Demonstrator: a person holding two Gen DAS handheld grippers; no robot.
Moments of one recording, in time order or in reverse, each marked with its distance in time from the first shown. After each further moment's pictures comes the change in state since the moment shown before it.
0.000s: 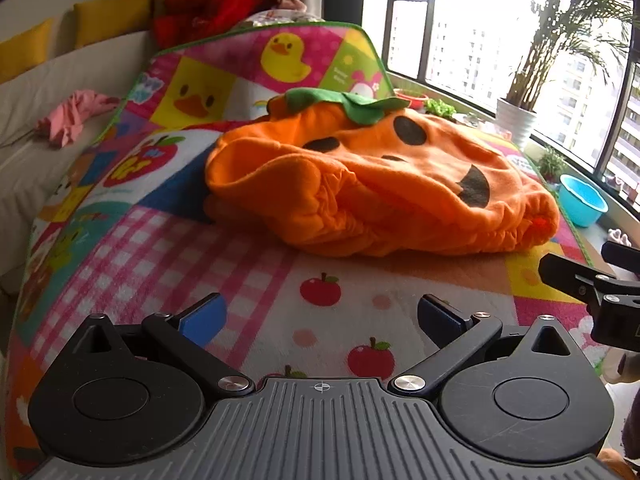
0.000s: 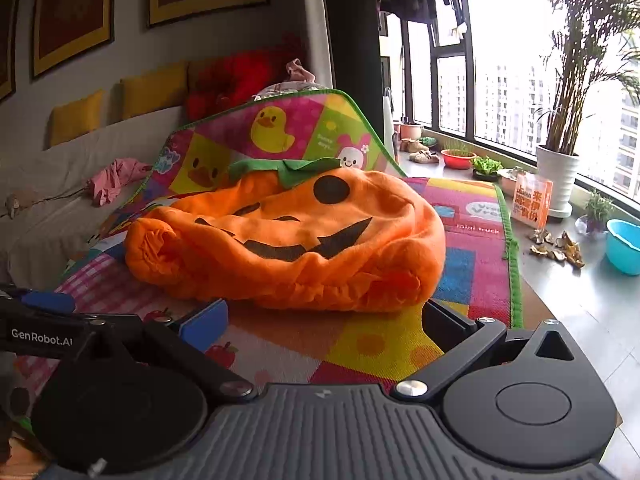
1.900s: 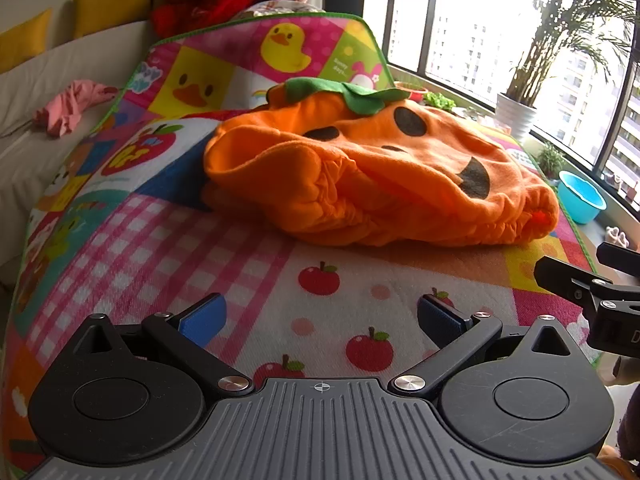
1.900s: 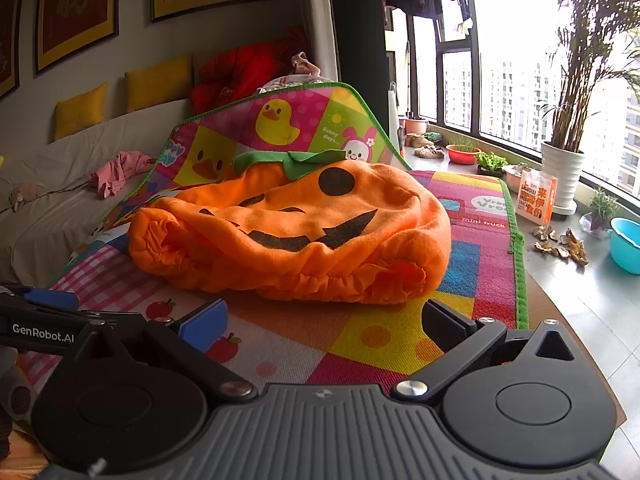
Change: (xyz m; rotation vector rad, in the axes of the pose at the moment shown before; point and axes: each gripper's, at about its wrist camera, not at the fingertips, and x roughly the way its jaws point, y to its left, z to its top) left arm 0.003 0.001 -0.003 -0.011 0.018 -0.006; right arm 0.003 0.002 -0.005 -0.016 0.016 0.007
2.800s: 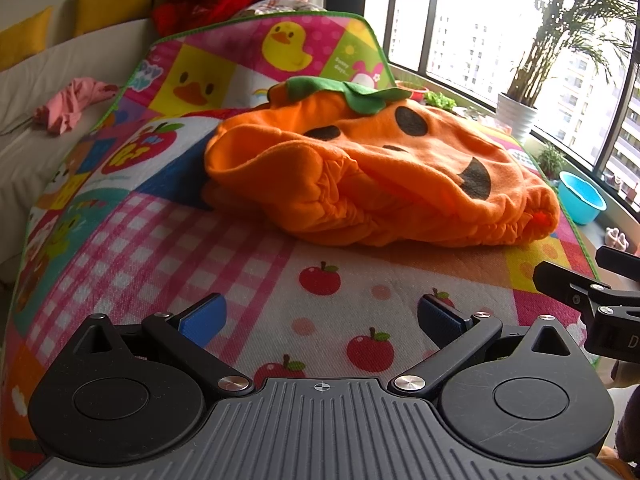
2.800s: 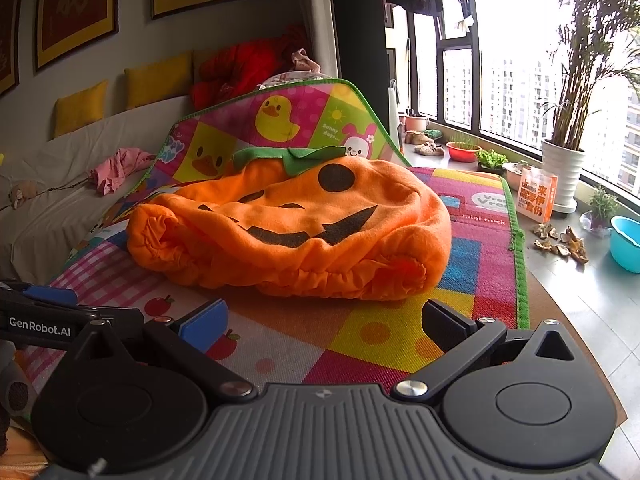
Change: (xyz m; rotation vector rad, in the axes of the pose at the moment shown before) left arm 0.001 0.001 0.000 -0.003 0.004 -0.002; right arm 0.001 -0.001 -0.001 -0.002 0.010 0.000
